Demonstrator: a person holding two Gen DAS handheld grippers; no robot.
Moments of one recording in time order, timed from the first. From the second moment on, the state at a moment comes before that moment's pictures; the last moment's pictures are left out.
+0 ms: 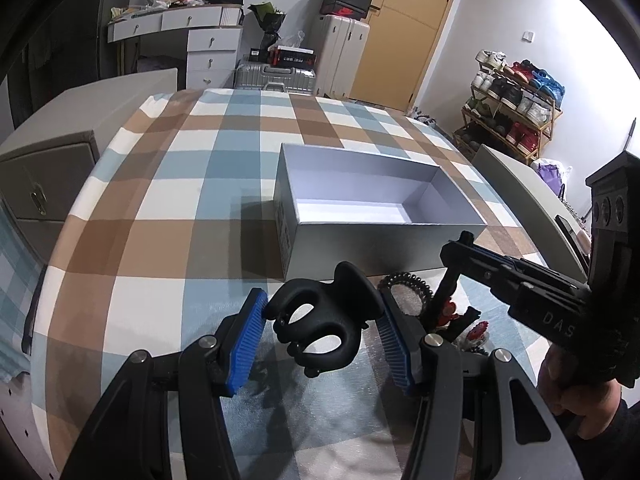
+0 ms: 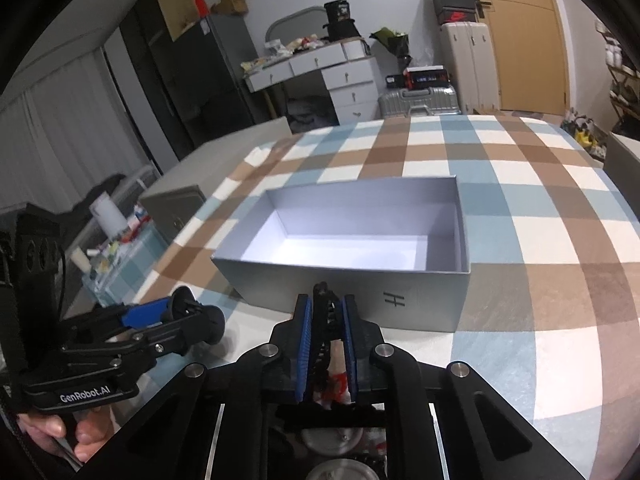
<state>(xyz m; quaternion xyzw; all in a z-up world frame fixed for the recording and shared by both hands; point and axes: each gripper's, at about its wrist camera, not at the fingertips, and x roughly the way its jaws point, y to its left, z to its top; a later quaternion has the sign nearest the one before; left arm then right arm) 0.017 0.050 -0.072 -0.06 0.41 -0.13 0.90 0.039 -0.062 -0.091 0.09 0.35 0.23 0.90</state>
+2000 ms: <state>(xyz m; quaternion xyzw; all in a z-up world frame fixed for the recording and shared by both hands) 0.117 0.015 -0.060 -0.07 0.39 -0.14 0.91 0.129 -0.077 -0.064 0.09 0.28 0.27 0.92</state>
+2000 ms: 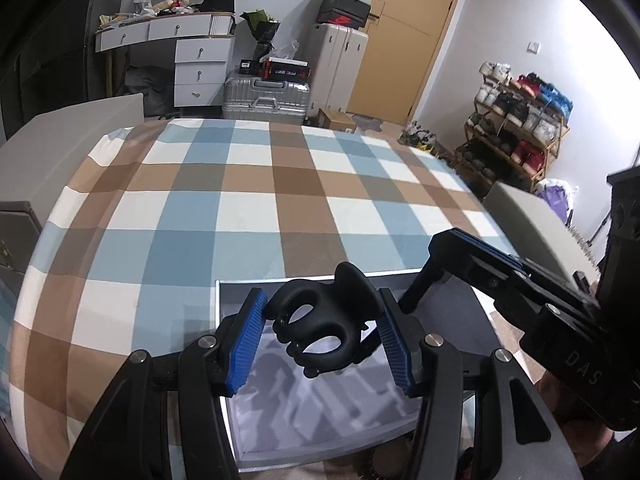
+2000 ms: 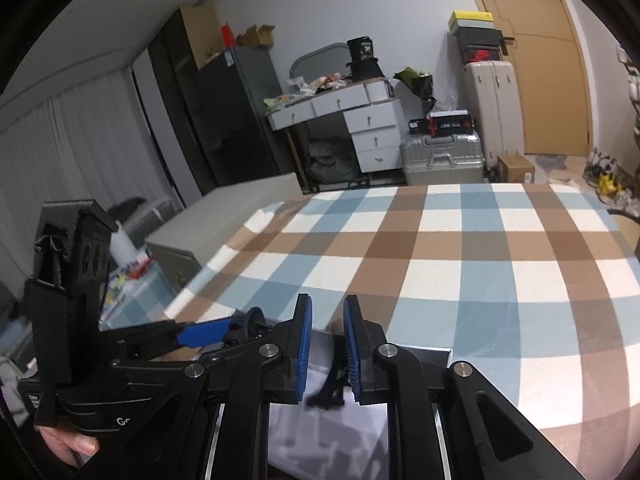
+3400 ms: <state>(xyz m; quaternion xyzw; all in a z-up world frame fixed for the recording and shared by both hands) 0.036 0.018 -0.016 -0.03 0.31 -0.10 0.95 0.001 -0.115 -0.015 0.05 0.16 0.23 0.96</state>
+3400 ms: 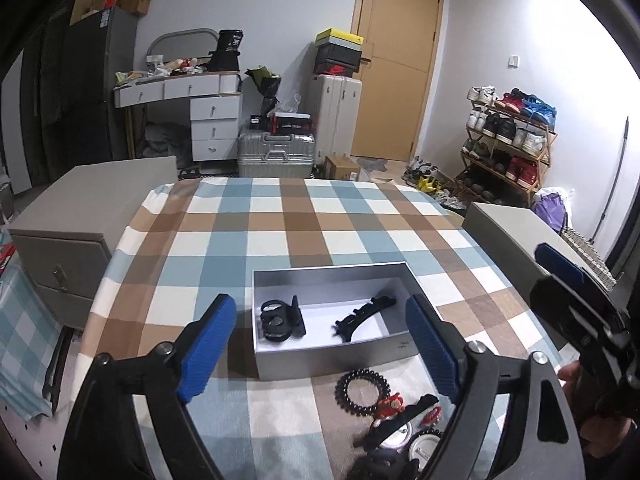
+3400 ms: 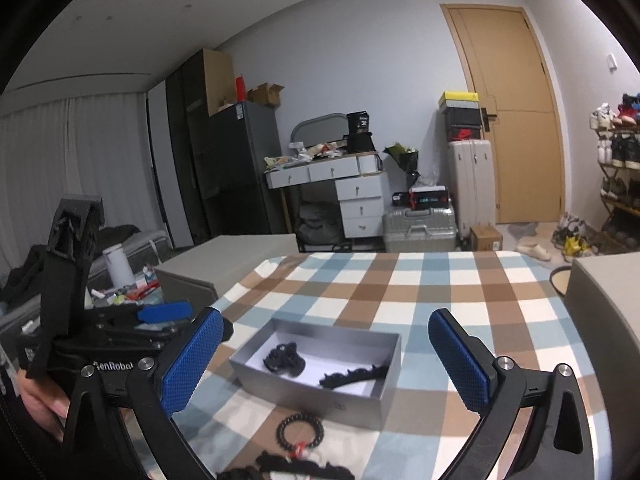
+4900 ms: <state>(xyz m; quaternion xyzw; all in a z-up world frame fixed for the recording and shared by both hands) -0.003 -0.005 -0.108 -0.05 0.47 -0.29 0.84 -0.042 -0.137 -0.103 0.08 0.31 0.16 0.93</state>
